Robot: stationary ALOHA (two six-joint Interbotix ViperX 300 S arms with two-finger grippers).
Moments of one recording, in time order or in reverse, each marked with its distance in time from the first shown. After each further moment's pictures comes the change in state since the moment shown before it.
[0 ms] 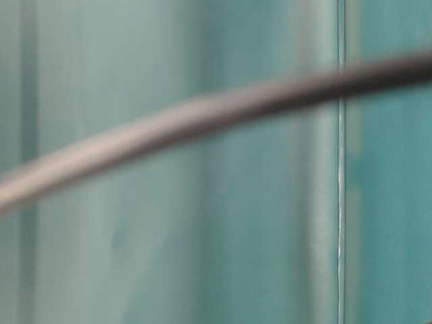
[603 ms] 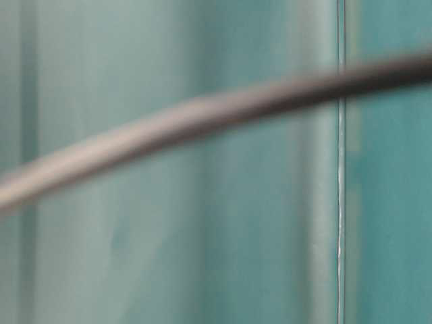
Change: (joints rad) left arm -0.008 0.107 -0.060 0.000 0.003 -0.006; right arm -0.012 0.008 -0.011 -0.006 0.000 -0.003
